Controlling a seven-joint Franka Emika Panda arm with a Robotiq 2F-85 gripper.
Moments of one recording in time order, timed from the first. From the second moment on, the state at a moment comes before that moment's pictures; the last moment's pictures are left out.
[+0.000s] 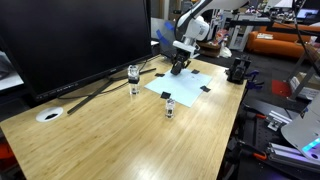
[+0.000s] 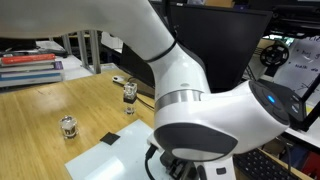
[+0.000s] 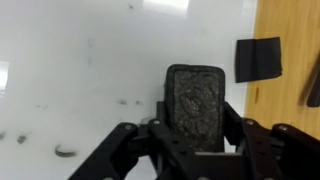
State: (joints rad) arm -0.21 0.72 -0.19 -1.66 0.66 2.27 0.61
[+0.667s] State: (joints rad) arm -0.32 0.86 -0.12 -1.46 0.76 2.12 0.53
